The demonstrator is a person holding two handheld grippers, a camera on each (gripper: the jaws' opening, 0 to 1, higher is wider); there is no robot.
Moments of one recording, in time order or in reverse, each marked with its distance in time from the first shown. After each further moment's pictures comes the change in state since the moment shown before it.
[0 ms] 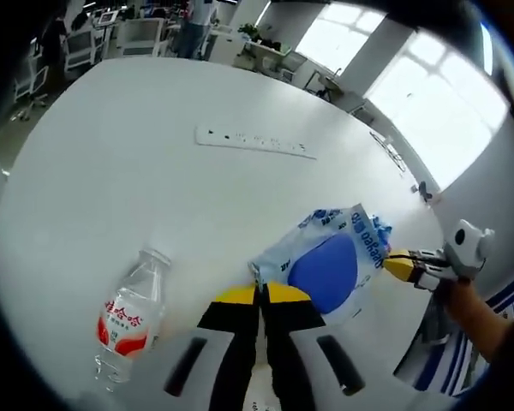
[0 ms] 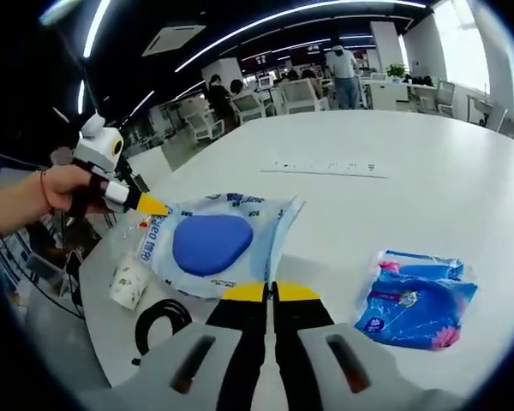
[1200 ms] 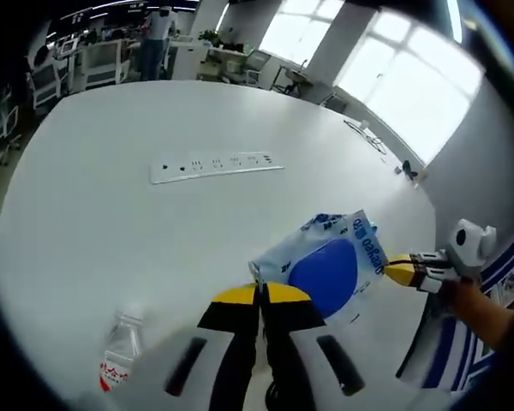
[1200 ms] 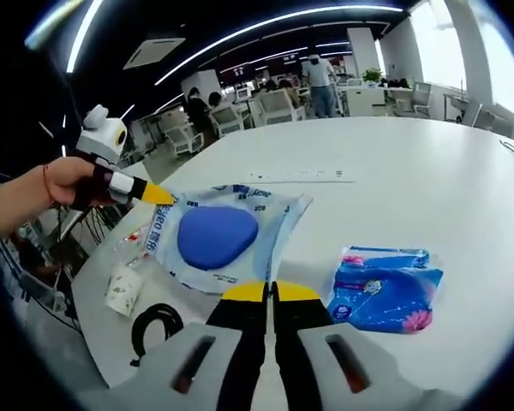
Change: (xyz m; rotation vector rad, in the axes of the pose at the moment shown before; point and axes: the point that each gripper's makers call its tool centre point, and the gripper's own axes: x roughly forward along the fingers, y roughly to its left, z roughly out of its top) left arm 0.028 -0.047 0.038 0.165 0.013 -0.064; right arm -0.031 -0.030 0.003 0.065 -0.049 -0.104
